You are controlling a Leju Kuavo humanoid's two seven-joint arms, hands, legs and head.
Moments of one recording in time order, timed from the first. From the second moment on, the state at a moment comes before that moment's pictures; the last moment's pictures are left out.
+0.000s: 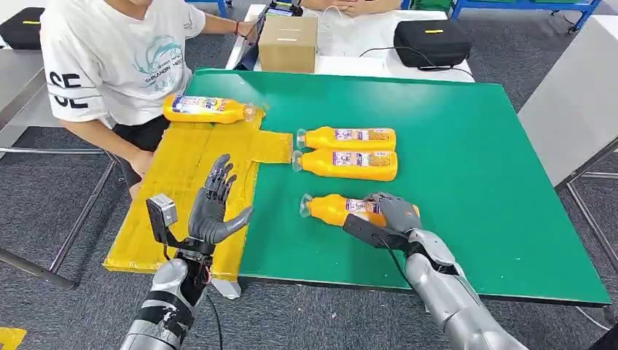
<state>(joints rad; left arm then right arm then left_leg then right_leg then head) -0.27 -0.21 -0.06 -1.00 0.10 -0.28 -0.57 -0.48 -0.07 0.41 -0.73 0.89 -0.05 -0.18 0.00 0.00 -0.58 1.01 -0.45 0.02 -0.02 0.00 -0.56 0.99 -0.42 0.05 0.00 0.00</state>
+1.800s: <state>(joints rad) -0.44 -0.25 -0.28 -0.88 0.14 -0.11 -0.45 -0.43 0.33 0.51 -0.81 0.45 -0.53 -0.50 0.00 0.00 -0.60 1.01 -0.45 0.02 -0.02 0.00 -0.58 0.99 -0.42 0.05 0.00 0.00</state>
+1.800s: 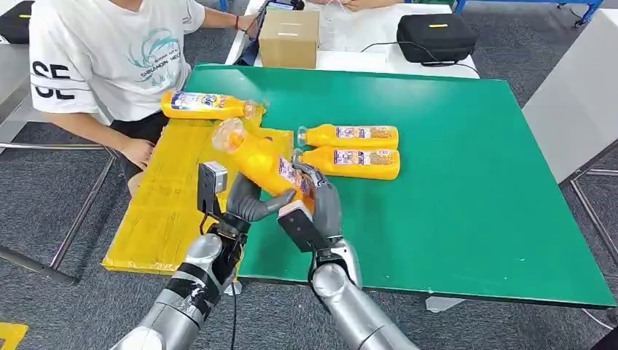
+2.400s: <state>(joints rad) -0.44 -0.25 -0.28 -0.88 0.16 -0.07 -0.46 -0.45 0.35 0.53 -0.75 0.41 -0.52 -0.51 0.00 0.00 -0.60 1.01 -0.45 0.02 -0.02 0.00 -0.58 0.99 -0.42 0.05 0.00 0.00</state>
